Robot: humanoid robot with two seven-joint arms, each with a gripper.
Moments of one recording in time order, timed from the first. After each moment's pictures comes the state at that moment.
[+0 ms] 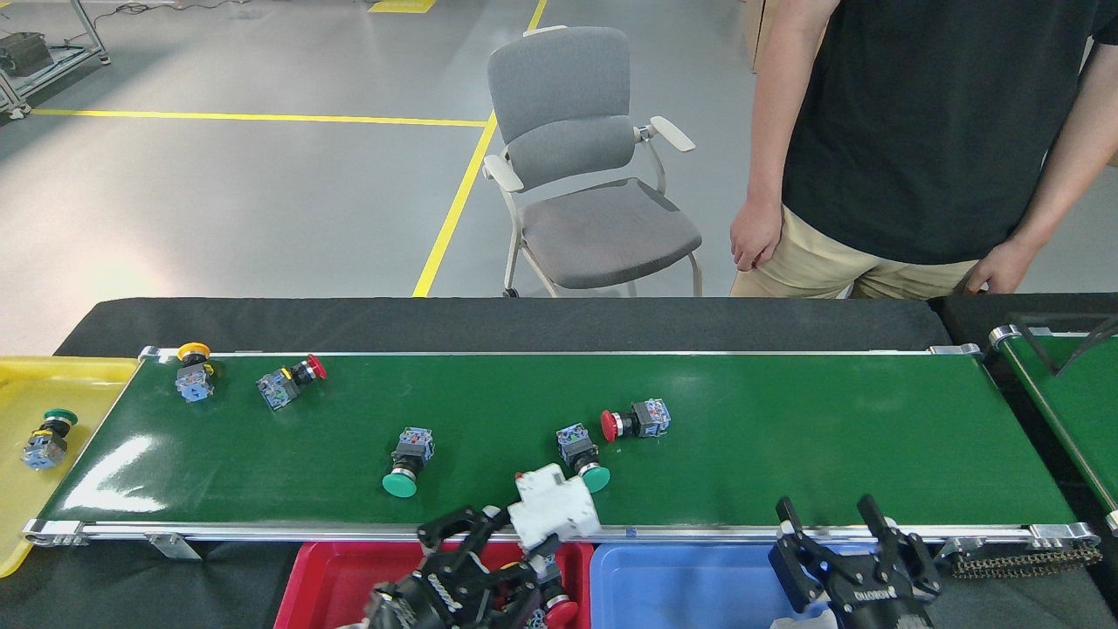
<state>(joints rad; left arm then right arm) 0.06 0.00 -0.34 -1.63 -1.59 -0.63 0.03 0.30 0.02 -0.12 -1.75 1.28 -0.19 0.01</state>
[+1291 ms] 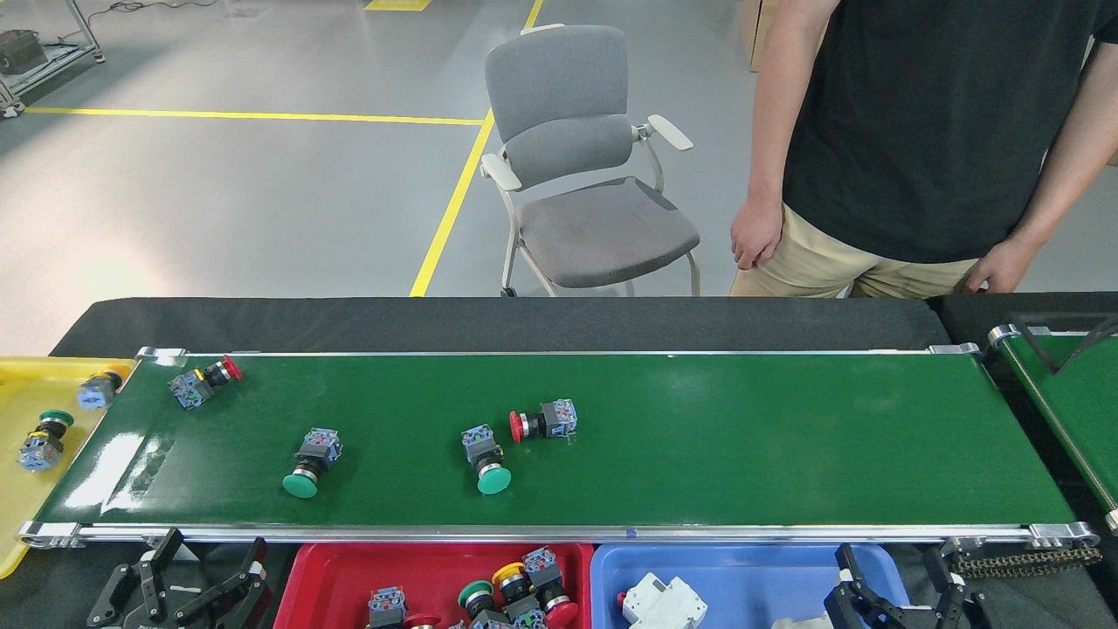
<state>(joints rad) 0.09 0.10 0.42 -1.47 -1.58 -0.52 0.10 0.33 0.02 -0.20 -1.76 1.28 -0.18 -0.02</state>
